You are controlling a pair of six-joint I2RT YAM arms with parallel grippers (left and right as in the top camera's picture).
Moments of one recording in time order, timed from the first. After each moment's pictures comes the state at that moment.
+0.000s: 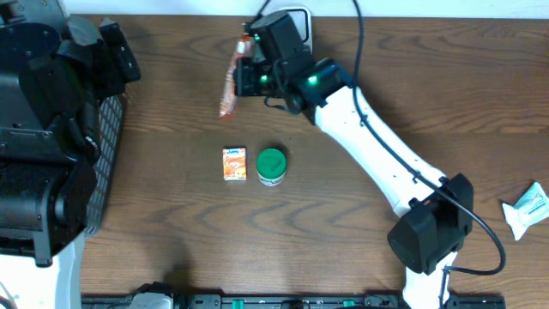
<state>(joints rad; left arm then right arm) -0.11 1.27 1.92 -1.00 -0.40 -0.15 0.65 2.00 1.92 -0.62 -0.24 0.58</state>
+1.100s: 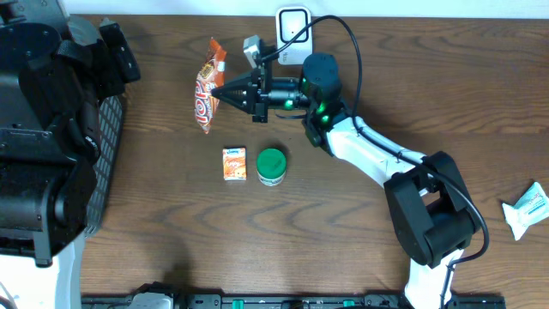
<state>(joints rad) -0.11 1.27 1.92 -1.00 -0.40 -0.15 0.53 2.00 1.33 0.79 -1.03 0.58</state>
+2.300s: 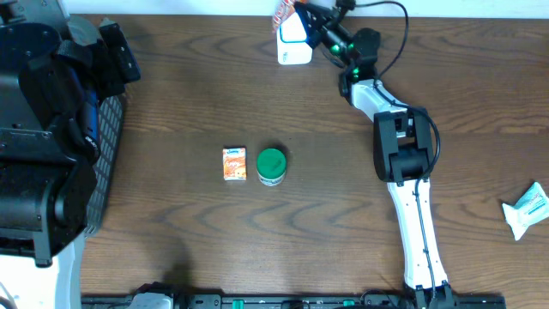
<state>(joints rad) -0.11 1.27 1.92 -1.00 -0.40 -0.15 0.19 2.82 2.13 1.04 -0.68 0.73</state>
